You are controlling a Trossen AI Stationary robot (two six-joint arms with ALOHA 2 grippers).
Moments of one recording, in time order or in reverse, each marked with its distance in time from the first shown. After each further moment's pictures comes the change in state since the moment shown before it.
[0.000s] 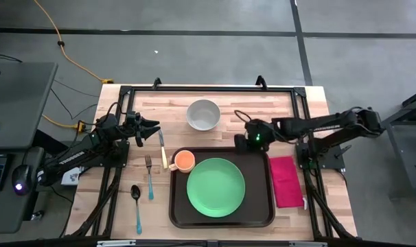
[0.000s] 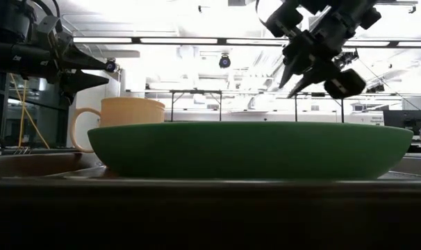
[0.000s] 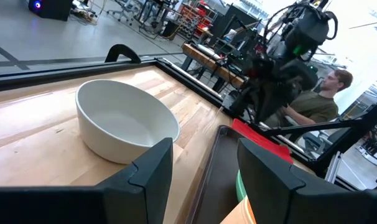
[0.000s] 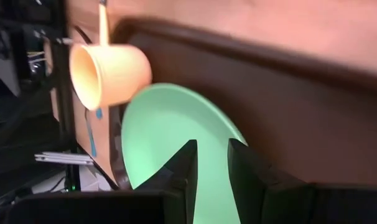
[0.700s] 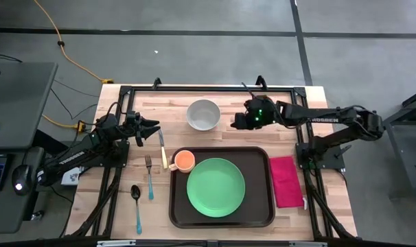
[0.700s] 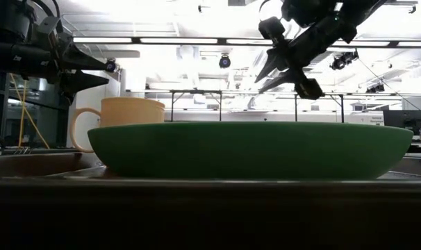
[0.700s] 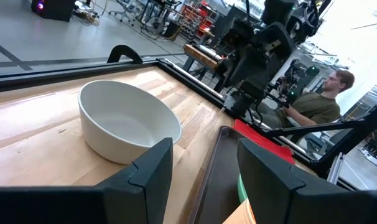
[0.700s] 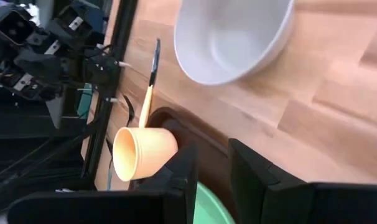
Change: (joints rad) left arm 0.000 0.000 0.000 0.000 -0.006 -0.001; right arm -0.266 0.001 0.000 0.192 -0.041 -0.321
